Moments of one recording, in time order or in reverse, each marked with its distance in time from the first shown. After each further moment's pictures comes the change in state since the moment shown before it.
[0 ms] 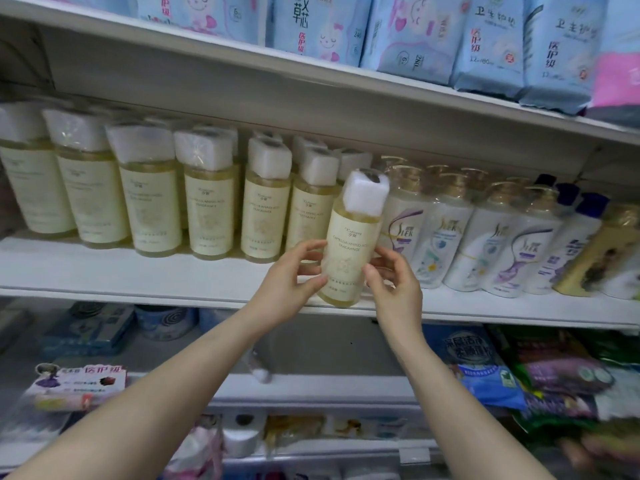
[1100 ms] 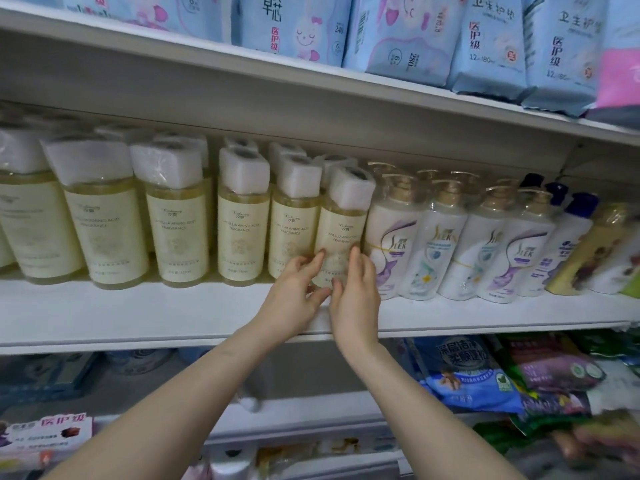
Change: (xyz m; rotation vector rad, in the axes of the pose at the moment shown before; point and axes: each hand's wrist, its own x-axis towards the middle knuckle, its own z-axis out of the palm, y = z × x) left_hand 0.050 -0.030 0.025 0.261 -0.049 0.027; right_hand 0.029 0.020 0.058 -0.684 0.019 -0.124
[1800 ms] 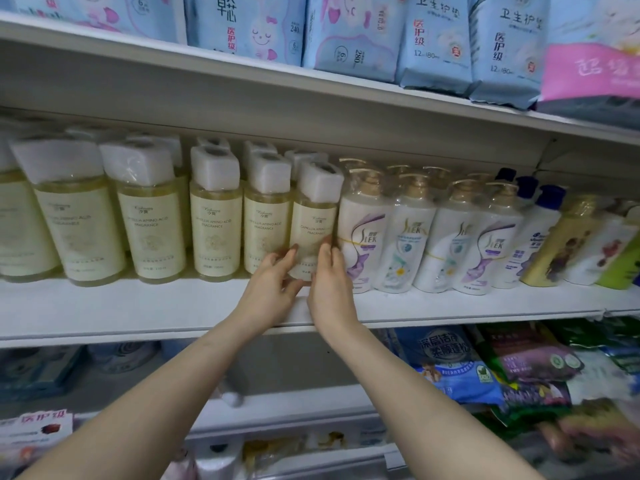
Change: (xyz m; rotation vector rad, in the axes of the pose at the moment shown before) left_hand 0.002 0.009 0.010 0.087 0.030 -0.073; right_hand 0.012 0.005 -0.015 -0.105 -0.156 -0.089
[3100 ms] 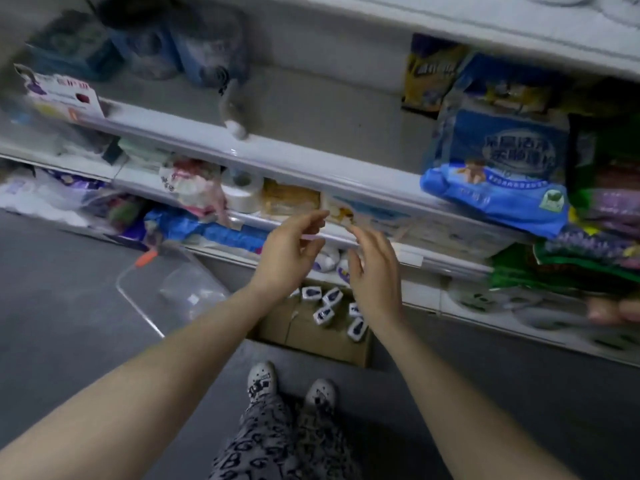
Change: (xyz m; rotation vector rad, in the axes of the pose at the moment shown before) left_hand -0.259 0.004 0.250 -0.101 0.104 -0.437; right_hand -0.277 0.258 0.039 0.346 -0.375 -0.078
